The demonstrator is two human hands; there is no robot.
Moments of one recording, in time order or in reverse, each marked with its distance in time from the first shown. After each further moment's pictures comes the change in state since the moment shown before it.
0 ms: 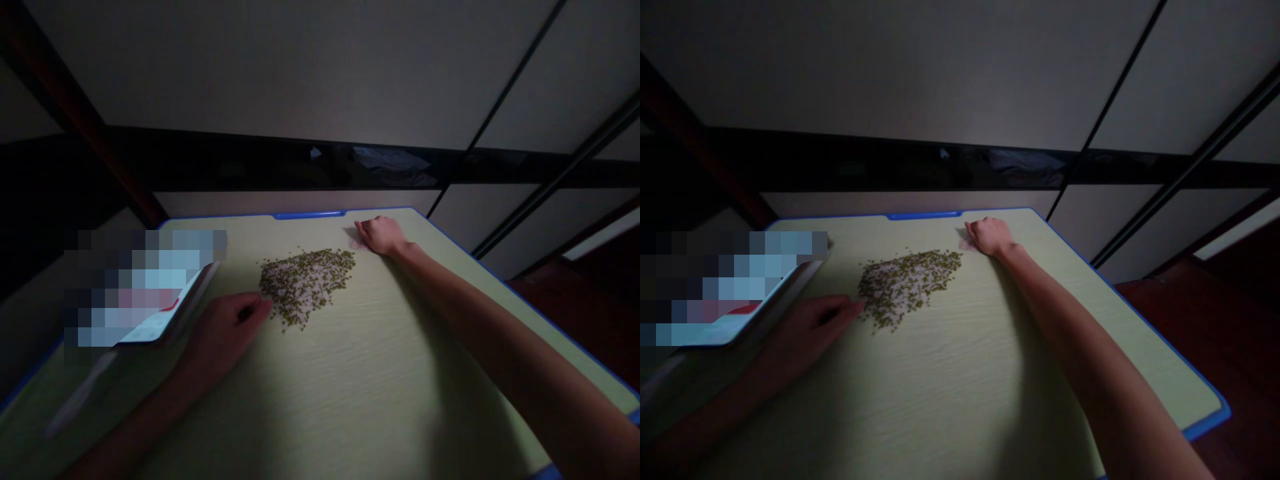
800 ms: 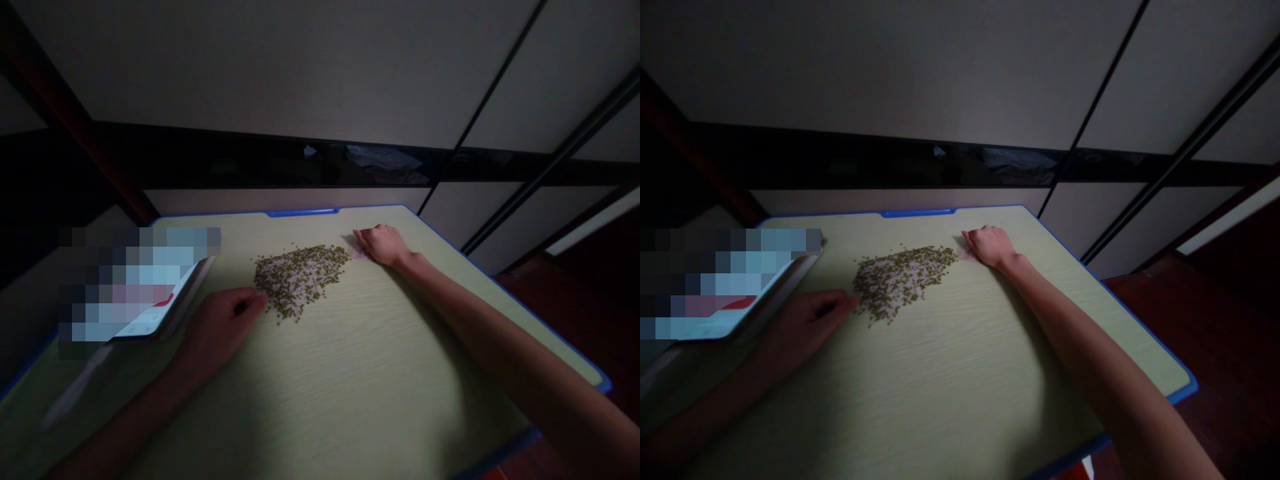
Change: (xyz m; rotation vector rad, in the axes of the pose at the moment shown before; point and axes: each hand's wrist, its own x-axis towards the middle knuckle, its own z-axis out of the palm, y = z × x) left_hand -0.001 0.001 -0.001 0.015 0.015 0.015; right_hand -0.037 0.000 -0.009 -0.017 -0.028 -0.042
